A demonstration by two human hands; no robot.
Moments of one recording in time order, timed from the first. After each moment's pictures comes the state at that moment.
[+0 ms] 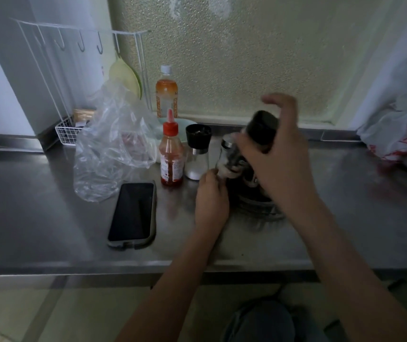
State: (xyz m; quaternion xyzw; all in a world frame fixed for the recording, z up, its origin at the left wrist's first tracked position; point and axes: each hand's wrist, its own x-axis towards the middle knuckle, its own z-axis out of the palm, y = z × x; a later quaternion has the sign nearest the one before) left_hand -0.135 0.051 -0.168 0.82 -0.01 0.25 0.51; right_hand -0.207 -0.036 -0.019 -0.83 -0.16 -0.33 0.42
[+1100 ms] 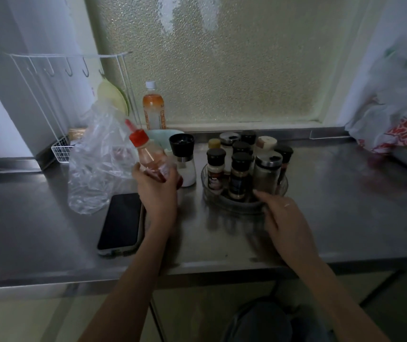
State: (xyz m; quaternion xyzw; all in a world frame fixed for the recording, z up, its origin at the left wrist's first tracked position) left_hand -0.155 0.101 -0.122 0.68 0.14 0.37 0.62; right_hand -0.205 -0.138 -0.154 -0.91 -0.15 -0.29 0.24
